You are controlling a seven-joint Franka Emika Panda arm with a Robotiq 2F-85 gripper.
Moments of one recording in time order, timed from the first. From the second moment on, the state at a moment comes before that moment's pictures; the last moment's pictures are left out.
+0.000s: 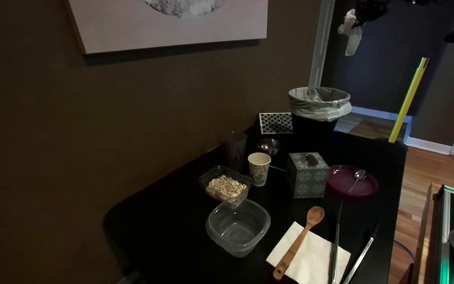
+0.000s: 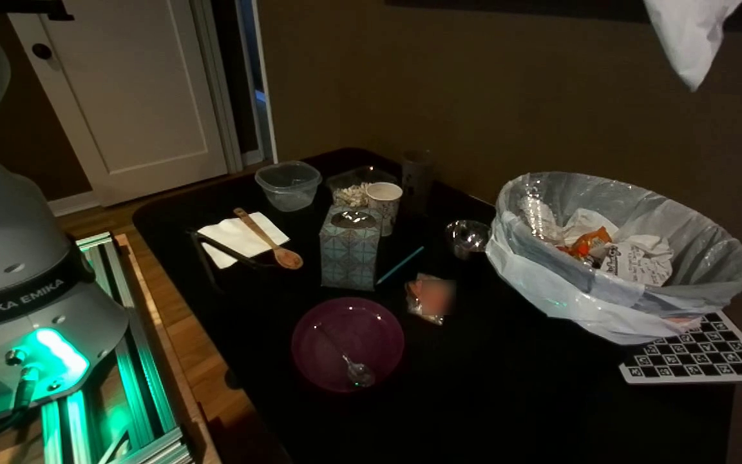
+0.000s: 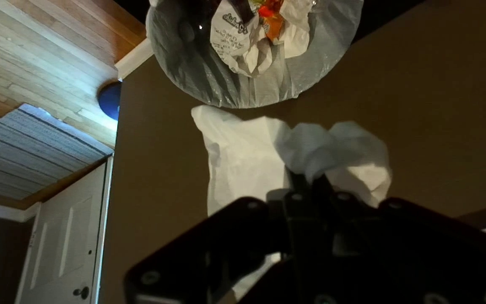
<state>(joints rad) -0.29 -0.33 -0.36 -2.17 0.09 2.50 -0.12</state>
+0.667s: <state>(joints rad) -0.28 -0.20 -0.37 -2.04 0.14 2.49 -0.14</state>
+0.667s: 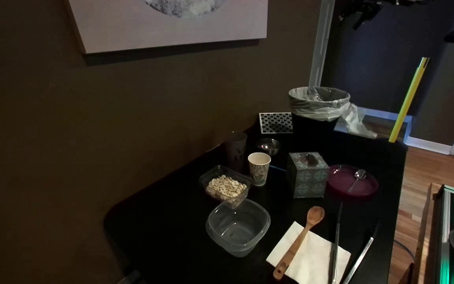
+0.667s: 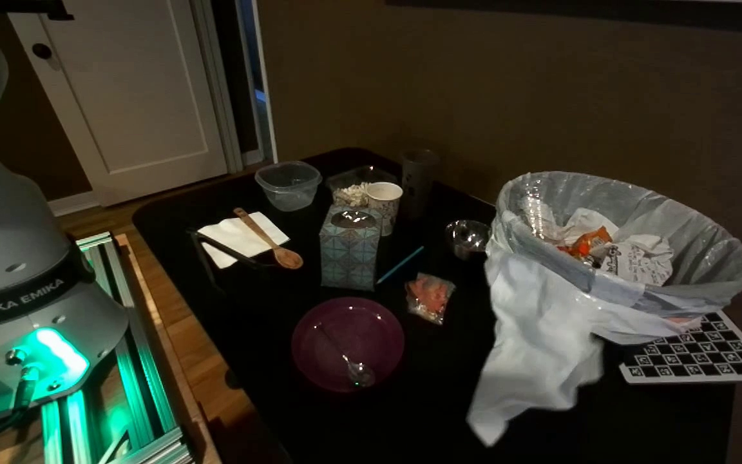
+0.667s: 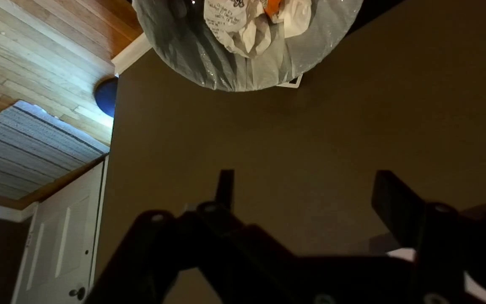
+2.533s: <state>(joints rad) -0.43 0.10 -0.39 -2.56 -0.33 2.73 -0.12</state>
